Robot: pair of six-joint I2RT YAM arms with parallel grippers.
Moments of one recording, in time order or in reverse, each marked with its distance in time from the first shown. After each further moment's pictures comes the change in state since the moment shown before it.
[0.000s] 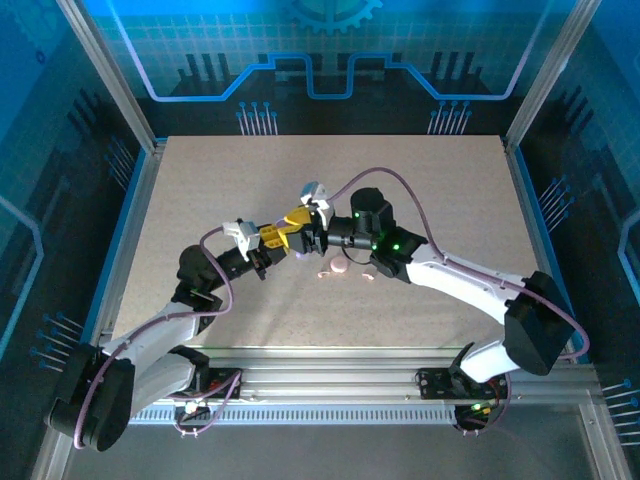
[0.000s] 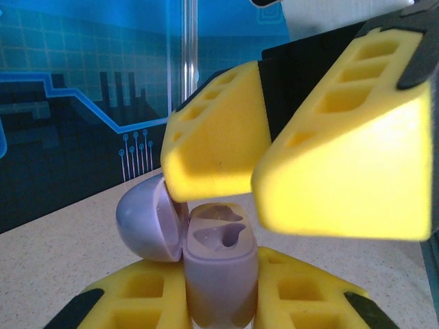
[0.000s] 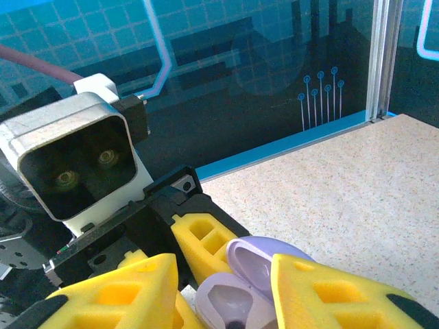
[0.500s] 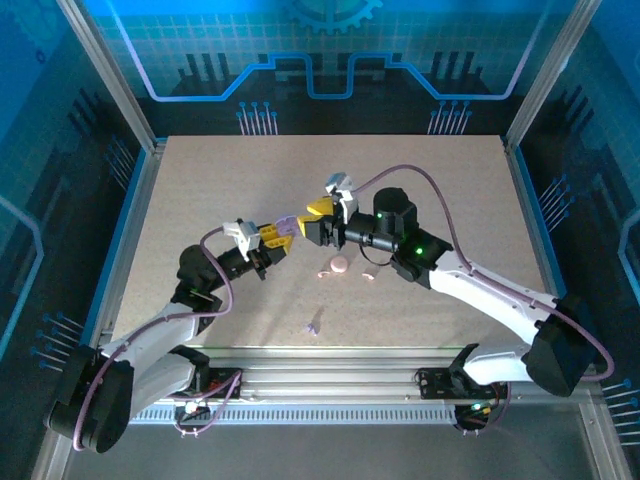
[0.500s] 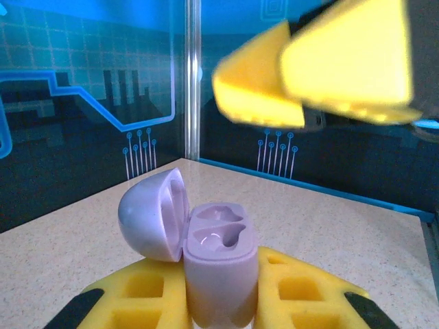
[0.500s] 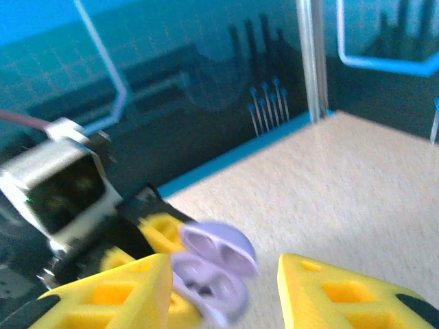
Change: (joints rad) left arm -0.001 -0.011 0.000 -0.032 -0.021 0.018; right arm -0.047 -0.142 -0.054 -0.107 0.131 0.090
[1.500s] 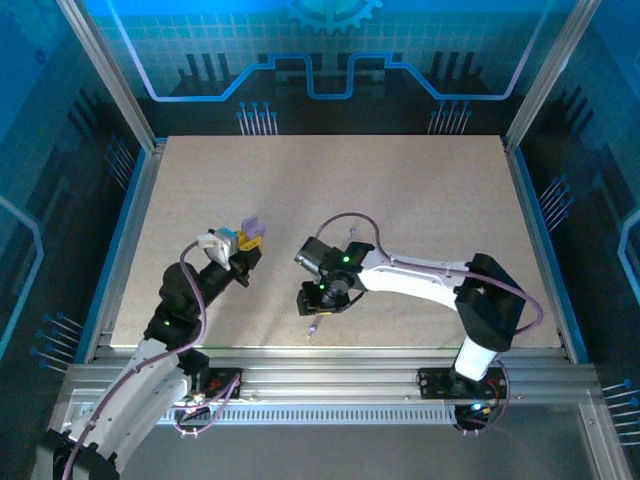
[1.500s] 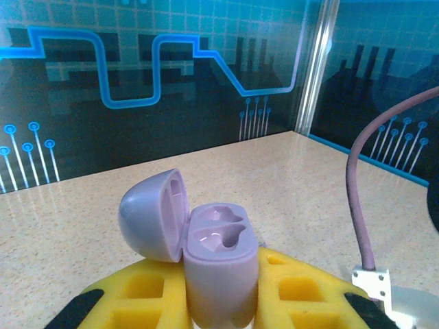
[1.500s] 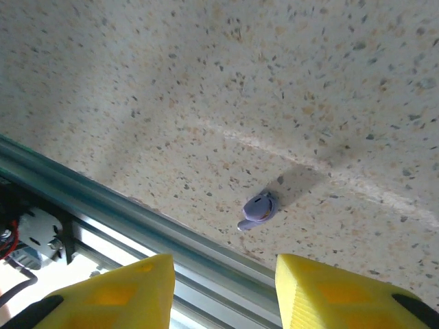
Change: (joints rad) left arm -0.003 -0.463 -0.018 -0.592 -0.407 0.050; right arm 0.270 0.422 0.244 -0.915 0.097 0.648
